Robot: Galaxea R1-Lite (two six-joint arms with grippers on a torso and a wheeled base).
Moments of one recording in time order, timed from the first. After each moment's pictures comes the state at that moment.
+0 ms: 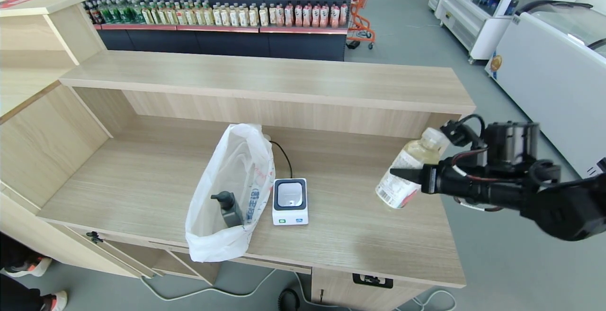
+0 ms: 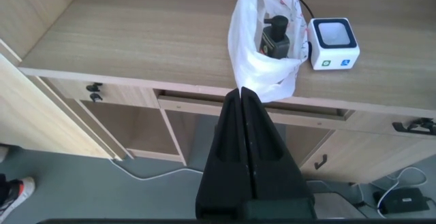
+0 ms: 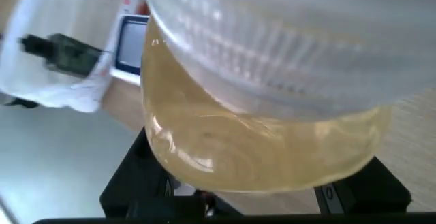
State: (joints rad) left arm 0.00 0.00 0.00 0.00 -0.03 0.01; right arm 0.22 1.78 -0.80 -0.64 0.43 0.19
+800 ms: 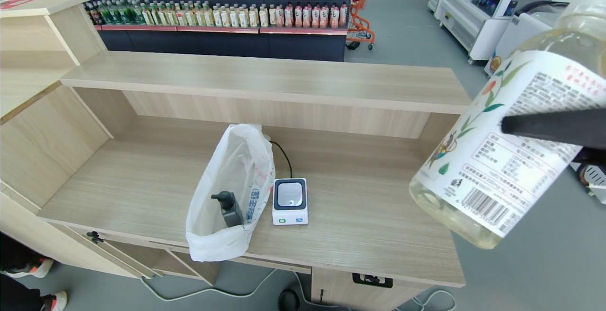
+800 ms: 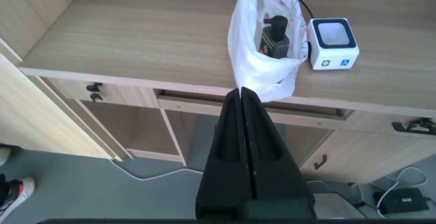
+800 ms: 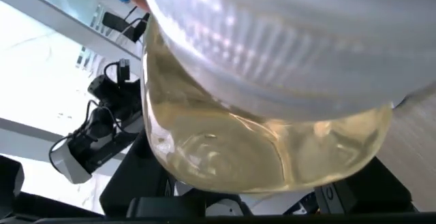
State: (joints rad) left arm 0.00 0.00 0.00 0.00 -0.03 0.01; right arm 0.43 1.19 -1.04 -0.03 0.83 0.29
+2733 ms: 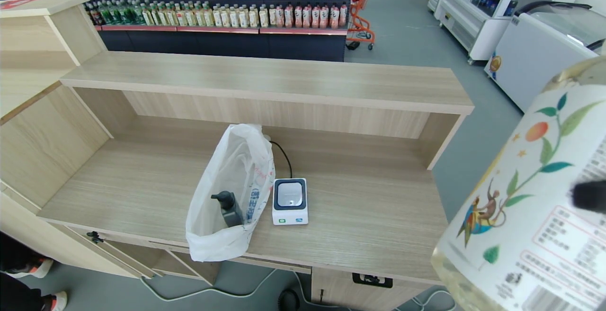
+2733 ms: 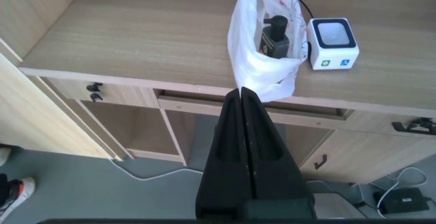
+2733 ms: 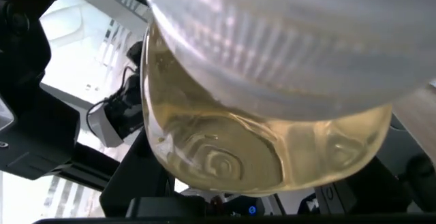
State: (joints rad) left arm 0.00 0.00 0.00 0.00 -0.03 0.01; right arm 0.57 1.09 -0.99 0.04 0.77 0.29
